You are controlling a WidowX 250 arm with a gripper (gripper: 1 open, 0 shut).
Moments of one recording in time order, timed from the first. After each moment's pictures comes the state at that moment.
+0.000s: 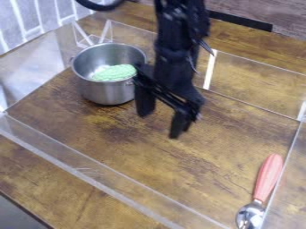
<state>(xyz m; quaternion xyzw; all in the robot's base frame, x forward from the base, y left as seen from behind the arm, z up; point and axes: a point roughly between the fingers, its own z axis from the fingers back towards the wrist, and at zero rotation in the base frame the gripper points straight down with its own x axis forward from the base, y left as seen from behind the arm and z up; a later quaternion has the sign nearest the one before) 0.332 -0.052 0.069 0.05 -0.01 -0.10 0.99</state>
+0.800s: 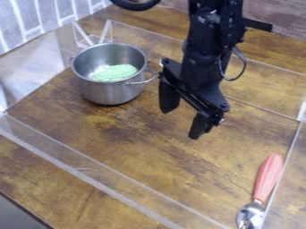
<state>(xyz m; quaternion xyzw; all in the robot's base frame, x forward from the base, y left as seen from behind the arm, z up) 0.348 -0.060 0.080 0.08 -0.05 -0.14 0.99</state>
